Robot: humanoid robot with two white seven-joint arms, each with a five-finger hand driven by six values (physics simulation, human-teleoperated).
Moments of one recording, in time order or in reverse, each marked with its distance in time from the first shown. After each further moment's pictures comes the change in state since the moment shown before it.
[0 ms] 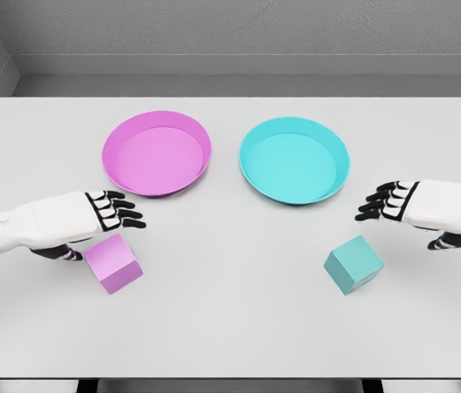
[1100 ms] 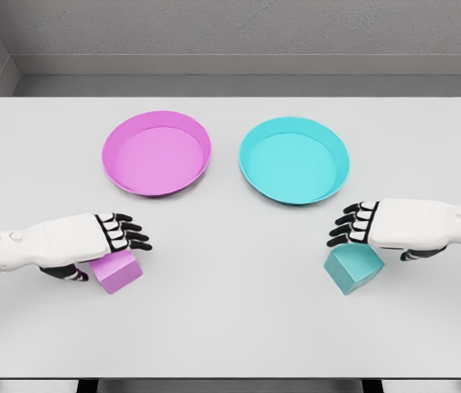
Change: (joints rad) left arm 0.014 -0.010 -0.067 0.013 -0.007 0.000 -0.006; right arm -0.237 0.075 0.324 -0.002 0.115 0.000 -0.009
